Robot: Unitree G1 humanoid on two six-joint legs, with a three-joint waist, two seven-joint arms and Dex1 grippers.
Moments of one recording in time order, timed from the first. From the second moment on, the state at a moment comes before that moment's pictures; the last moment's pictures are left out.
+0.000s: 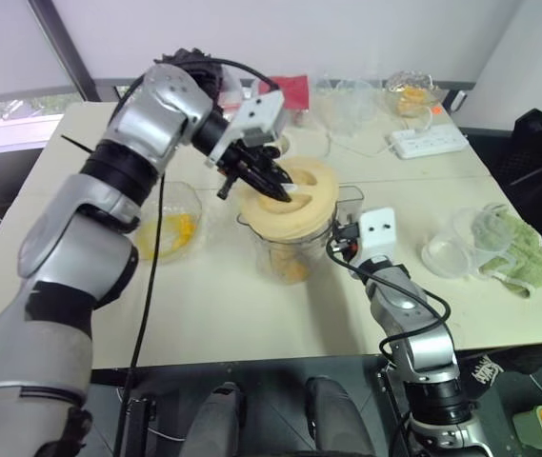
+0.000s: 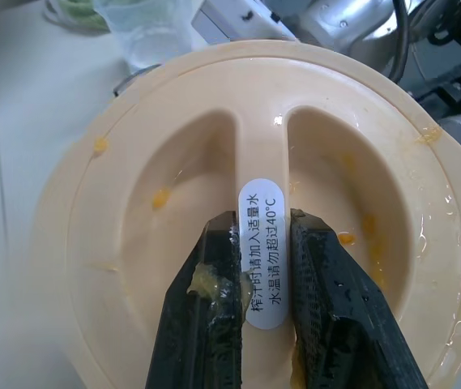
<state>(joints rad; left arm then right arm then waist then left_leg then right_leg) -1.45 0.48 -0.64 0.84 -0.33 0.08 -1.61 -0.21 -0.17 0.07 -0.27 0.06 0.46 0.07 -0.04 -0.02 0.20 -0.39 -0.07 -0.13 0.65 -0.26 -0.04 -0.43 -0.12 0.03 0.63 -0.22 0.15</state>
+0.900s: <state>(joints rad) -1.42 0.42 -0.54 0.63 -0.03 0.59 -1.50 -0.23 -0.11 0.06 -0.20 0.03 0.40 0.04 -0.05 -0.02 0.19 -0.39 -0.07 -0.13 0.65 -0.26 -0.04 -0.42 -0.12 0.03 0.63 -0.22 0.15</state>
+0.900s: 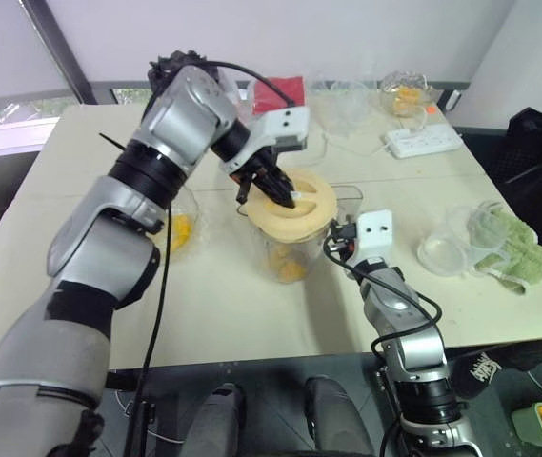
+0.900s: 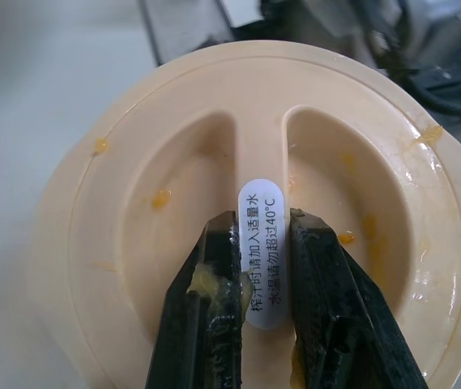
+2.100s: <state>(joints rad) -1.19 0.60 -0.46 0.14 -0.03 0.97 -1.24 -0.39 -0.07 0.11 0.11 -0.06 0.18 0.08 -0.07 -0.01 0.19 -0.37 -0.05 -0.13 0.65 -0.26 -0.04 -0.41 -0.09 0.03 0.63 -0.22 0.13</state>
